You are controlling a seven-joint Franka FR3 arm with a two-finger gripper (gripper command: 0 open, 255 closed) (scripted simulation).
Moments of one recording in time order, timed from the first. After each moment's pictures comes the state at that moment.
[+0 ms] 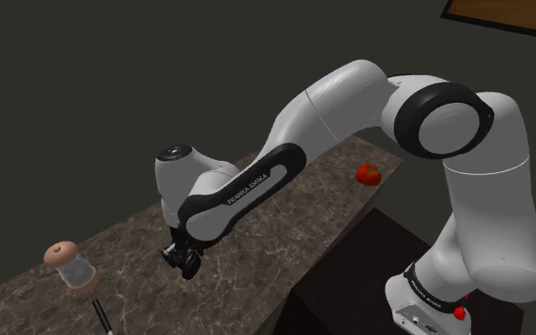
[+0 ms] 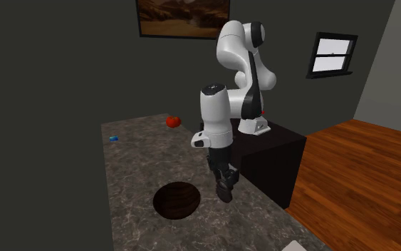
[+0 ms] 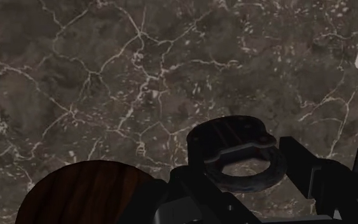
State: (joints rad) arm 0.37 0.64 0.37 -1.78 -0.11 2.33 0.59
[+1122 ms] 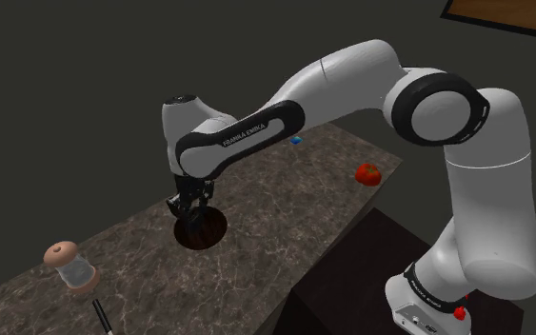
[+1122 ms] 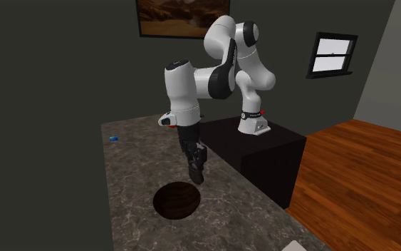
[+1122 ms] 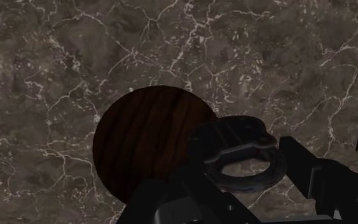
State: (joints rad) arm 0.25 0.62 0.35 -1.61 -0.09 2.13 0.44
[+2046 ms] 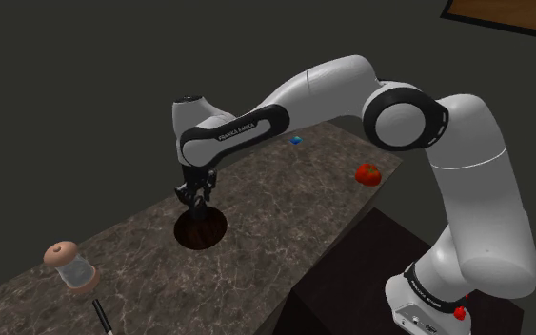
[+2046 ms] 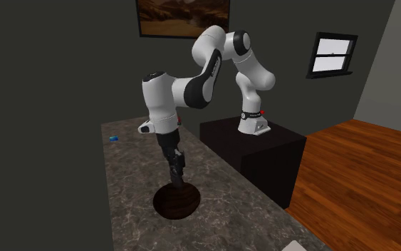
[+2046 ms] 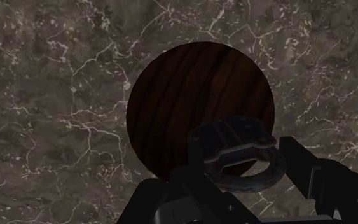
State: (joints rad) arm 0.21 0.75 0.31 -1.46 -0.11 2.10 0.34
